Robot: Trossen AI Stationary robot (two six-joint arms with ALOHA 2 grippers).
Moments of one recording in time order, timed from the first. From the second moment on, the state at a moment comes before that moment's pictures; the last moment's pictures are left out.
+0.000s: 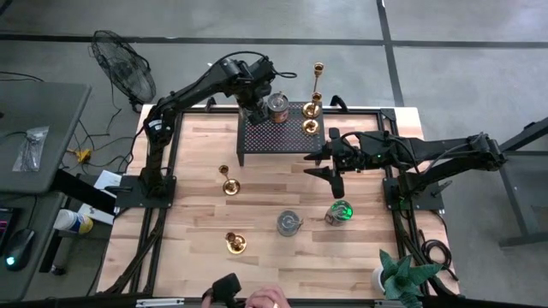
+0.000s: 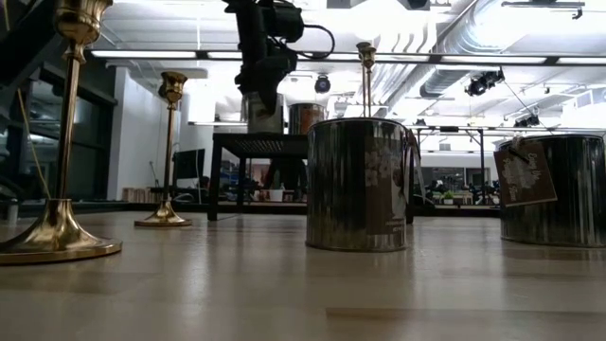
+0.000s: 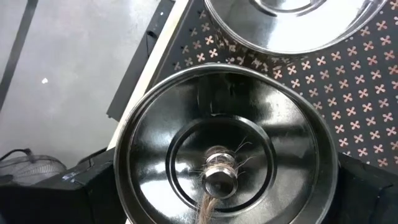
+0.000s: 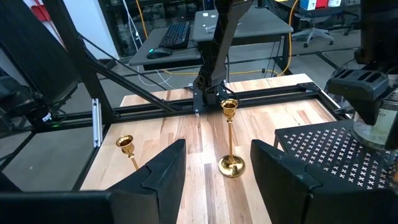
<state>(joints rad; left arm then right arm) 0.55 1.99 2.16 -1.39 -0.17 0.10 0.08 1.11 1.05 -0.18 0.08 0.15</state>
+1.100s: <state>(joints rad) 0.54 2.01 2.16 -1.38 -0.04 0.18 0.08 1.11 1.05 -0.18 0.08 0.15</state>
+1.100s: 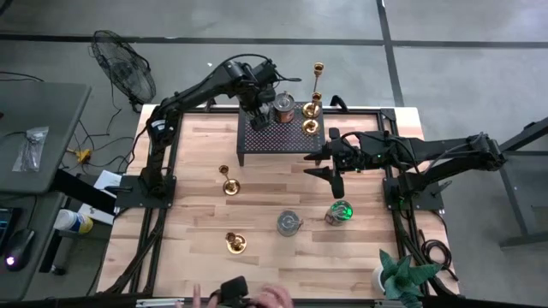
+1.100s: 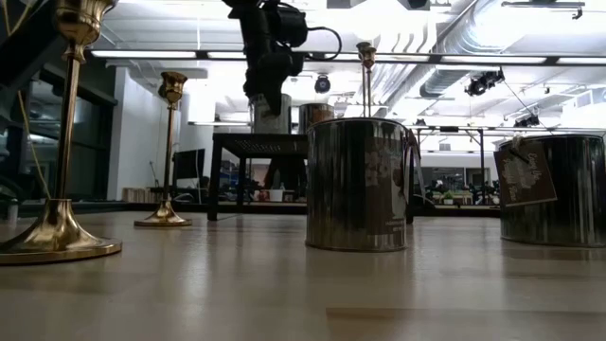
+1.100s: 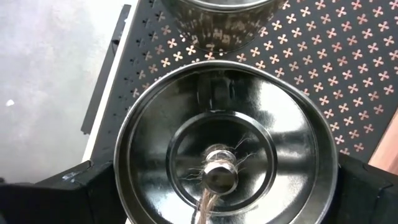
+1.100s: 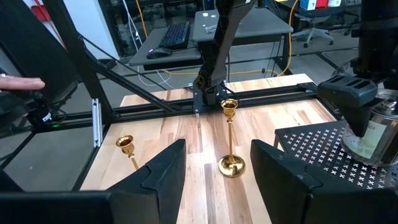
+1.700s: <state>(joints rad) 0.54 2.01 2.16 -1.34 -0.08 0.15 0.08 1.11 1.05 -0.18 0.08 0.15</state>
